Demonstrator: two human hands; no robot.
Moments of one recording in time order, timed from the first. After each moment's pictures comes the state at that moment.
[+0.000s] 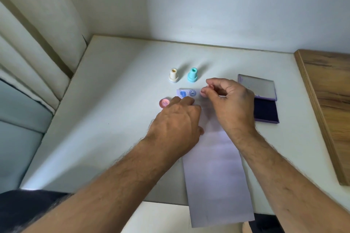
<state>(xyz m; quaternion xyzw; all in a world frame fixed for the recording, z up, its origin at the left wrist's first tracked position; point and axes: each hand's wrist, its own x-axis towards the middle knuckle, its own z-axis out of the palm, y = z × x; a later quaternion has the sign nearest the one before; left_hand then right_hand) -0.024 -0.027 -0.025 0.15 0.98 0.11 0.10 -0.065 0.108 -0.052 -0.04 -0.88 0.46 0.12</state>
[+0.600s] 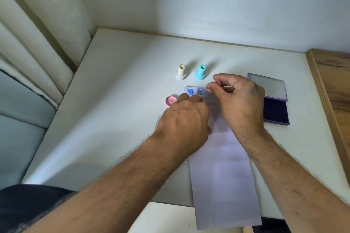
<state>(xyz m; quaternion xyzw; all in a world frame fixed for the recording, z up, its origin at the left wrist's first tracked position) -0.028 -0.029 -0.026 0.16 0.98 0.12 0.08 -0.068 0.099 -0.043 -0.02 -0.90 0.42 0.14</state>
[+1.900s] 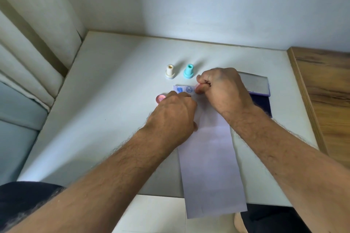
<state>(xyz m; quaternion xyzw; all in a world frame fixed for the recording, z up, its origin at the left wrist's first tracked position) -0.035 -0.024 -0.023 0.16 0.98 0.05 0.13 -0.090 0.108 -0.029 0.08 -0.96 0.26 0.00</state>
